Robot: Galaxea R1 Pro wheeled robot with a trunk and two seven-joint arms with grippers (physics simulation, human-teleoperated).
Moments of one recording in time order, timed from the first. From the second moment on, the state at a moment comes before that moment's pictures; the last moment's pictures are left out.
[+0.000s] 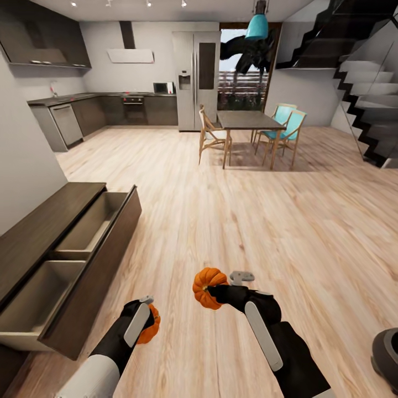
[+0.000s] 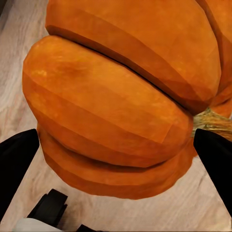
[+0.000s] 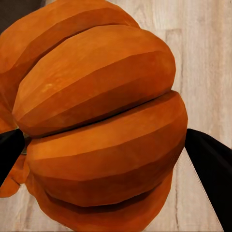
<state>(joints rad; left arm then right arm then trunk) -0.59 -0.13 0.00 -0.73 0.54 0.59 0.68 -0.42 0.09 0.25 -1.36 -0.42 0.78 -0.20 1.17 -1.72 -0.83</state>
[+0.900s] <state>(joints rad) -0.64 -0.08 -0.07 -0.73 0.55 0.48 0.59 -0.42 0.09 0.24 -1.36 -0.42 0.75 -0.20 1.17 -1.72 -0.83</state>
